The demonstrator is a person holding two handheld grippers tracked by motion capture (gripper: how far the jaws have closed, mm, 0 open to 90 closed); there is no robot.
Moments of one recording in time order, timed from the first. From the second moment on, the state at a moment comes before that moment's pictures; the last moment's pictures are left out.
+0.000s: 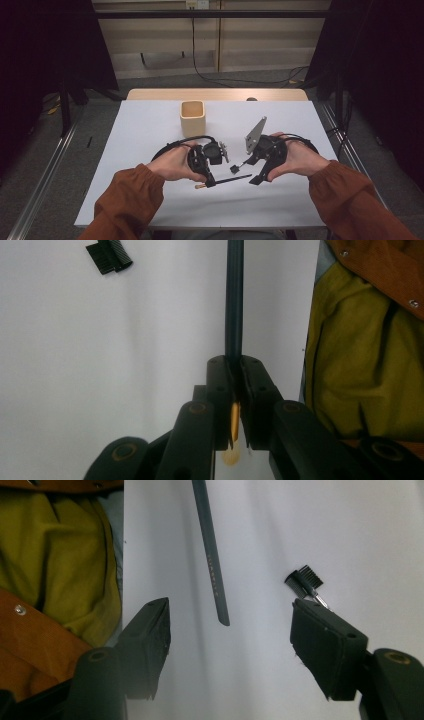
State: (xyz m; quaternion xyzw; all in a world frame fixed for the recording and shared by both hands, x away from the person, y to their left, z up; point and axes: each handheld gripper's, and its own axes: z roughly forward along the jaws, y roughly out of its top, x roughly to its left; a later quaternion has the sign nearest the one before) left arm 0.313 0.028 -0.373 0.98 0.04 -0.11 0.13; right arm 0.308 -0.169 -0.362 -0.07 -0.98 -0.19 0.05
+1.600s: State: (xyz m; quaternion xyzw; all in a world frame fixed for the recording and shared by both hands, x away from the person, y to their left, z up) left arm 0.311 0.026 -0.377 0.98 0.03 -0.11 0.14; right arm 0.314 -0.155 -0.386 -0.04 -0.97 -0.18 0.13
